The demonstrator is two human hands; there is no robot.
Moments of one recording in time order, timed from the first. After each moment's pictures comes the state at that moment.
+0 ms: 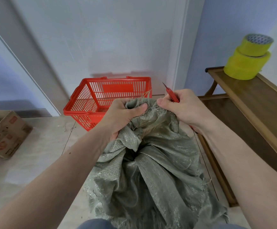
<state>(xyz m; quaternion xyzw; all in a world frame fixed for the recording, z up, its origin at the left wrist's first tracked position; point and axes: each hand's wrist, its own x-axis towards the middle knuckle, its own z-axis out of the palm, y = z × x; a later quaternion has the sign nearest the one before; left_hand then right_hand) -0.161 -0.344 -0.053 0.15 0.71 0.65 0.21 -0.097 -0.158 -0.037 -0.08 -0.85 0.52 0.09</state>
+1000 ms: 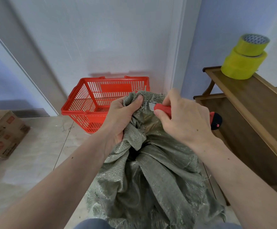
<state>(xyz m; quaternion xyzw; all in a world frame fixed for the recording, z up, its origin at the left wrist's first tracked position) -0.142 -0.328 -0.051 0.05 0.61 0.76 0.21 -0.063 -0.180 -0.043 -0.07 -0.96 0.14 0.22</state>
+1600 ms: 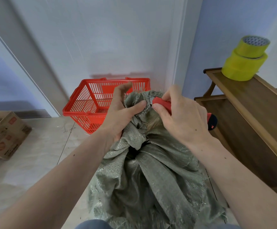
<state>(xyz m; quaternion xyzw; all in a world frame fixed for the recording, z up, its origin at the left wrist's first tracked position) -0.153 -0.337 -0.058 0.16 0.67 0.71 0.13 -0.068 -0.186 -0.042 -0.07 -0.95 0.18 0.26</state>
